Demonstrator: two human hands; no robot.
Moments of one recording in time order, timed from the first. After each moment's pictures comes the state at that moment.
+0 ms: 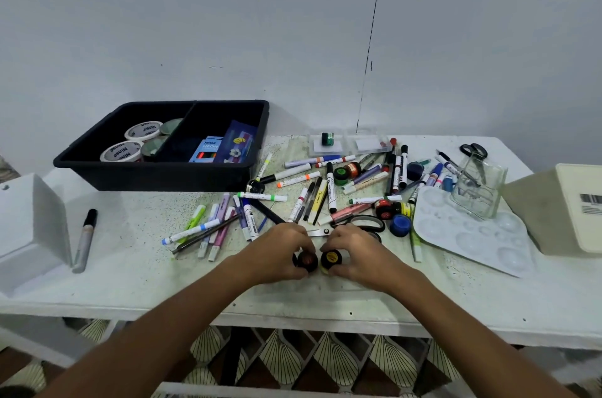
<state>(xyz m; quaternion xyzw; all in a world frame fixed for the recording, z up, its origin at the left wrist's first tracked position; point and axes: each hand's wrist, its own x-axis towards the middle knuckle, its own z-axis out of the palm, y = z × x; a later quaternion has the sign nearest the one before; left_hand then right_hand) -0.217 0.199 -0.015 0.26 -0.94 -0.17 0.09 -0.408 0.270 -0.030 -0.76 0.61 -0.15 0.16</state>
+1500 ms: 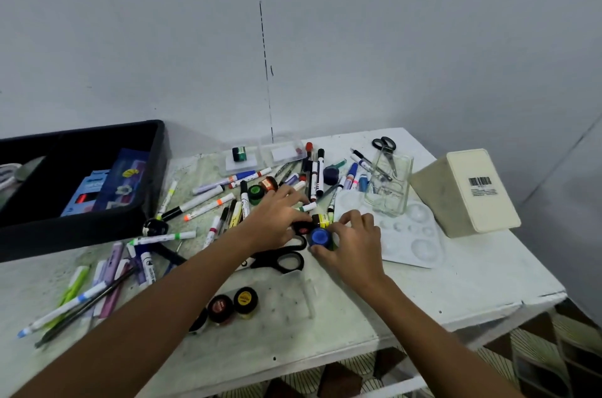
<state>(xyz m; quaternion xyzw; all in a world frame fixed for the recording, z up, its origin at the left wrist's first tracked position) -0.385 0.127 -0.028 0.10 -0.99 -0.01 0.11 -0.506 0.280 -0.057 -0.49 0.84 -0.24 -0.07</state>
